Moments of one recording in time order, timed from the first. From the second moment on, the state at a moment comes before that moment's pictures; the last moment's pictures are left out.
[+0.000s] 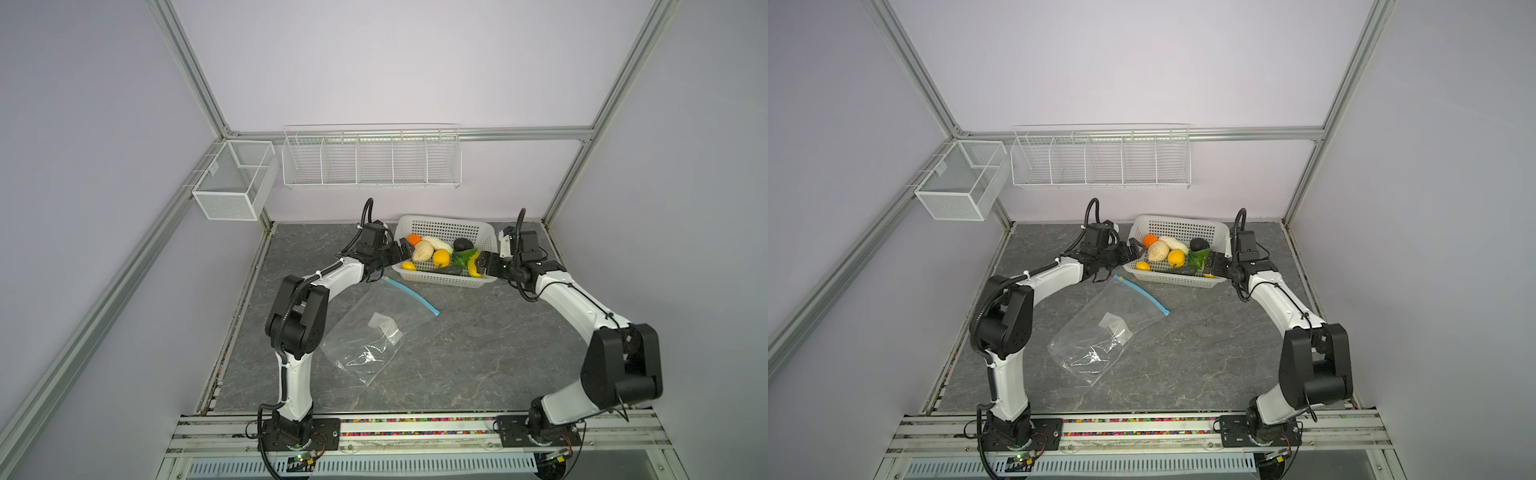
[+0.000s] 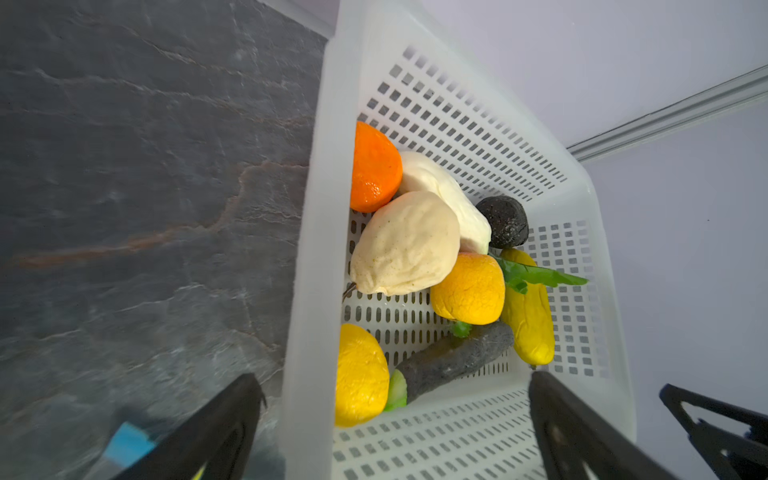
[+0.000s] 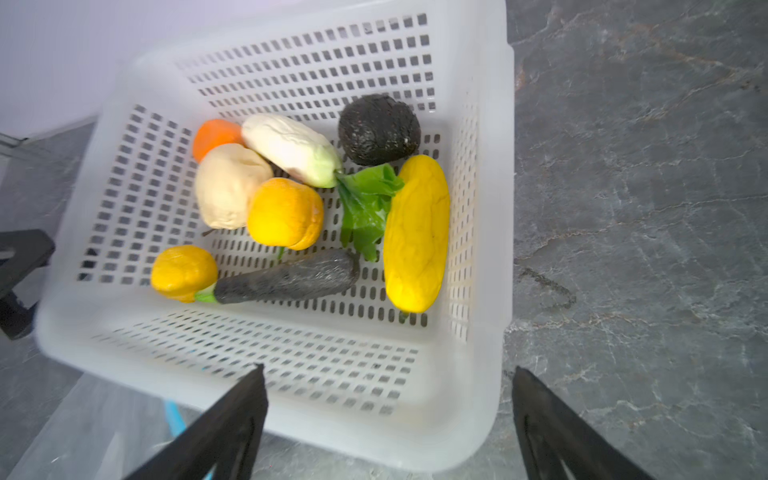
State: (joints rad) left arm -0.48 1.96 1.44 -0.08 0.26 -0.68; right arm 0.18 1.48 1.11 -0.40 -0.11 0.33
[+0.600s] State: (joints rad) left arm -0.61 1.25 0.88 -0.35 0.27 -0.74; right arm 0.46 1.52 0.90 -0.17 -0.43 0.24
